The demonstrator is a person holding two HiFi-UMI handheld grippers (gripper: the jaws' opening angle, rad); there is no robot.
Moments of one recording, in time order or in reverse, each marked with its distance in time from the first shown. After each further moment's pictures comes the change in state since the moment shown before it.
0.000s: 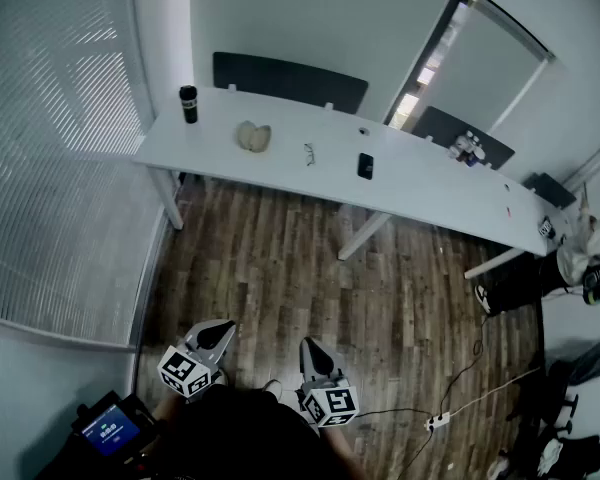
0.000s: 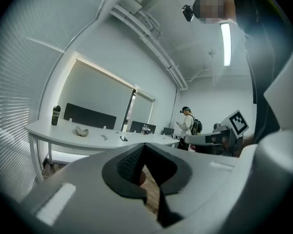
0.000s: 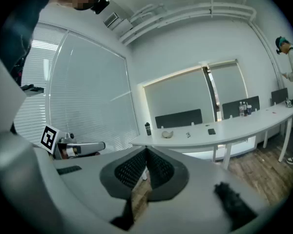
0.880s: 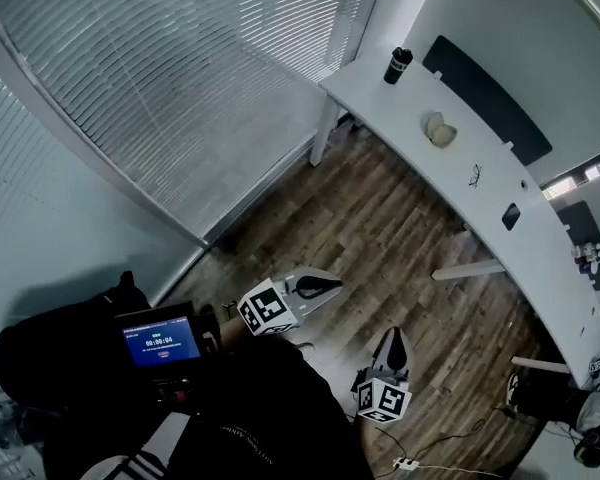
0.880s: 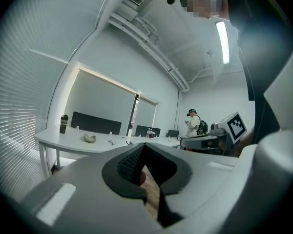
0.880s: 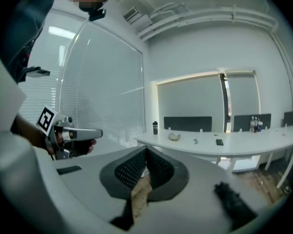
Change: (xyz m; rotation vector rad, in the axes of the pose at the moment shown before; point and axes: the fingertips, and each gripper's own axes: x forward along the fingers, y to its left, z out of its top) left arm -0.059 0.057 0.025 0.046 -0.041 -0.143; right arm 0.042 0.088 -0.010 -0.191 -0.010 -0.118
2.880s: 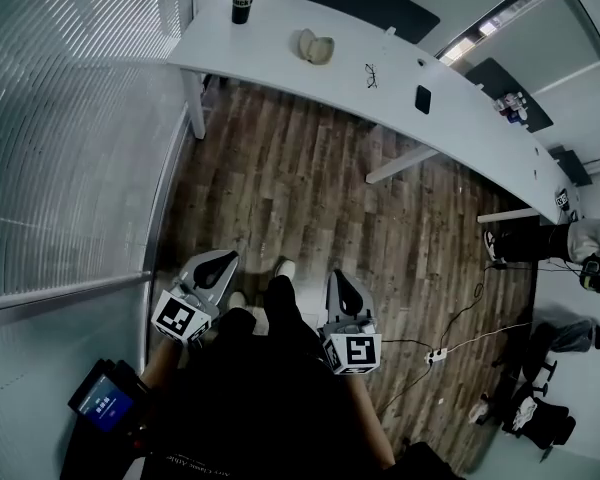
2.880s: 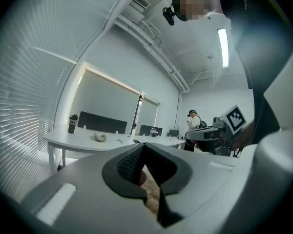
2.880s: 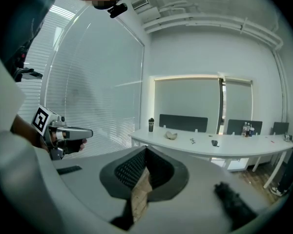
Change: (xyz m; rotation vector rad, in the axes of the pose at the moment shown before) left arm -0.055 0.117 -0.012 -0.033 0.018 0.002; right arm 0.073 0.054 0.003 -0.046 0.052 -0.138
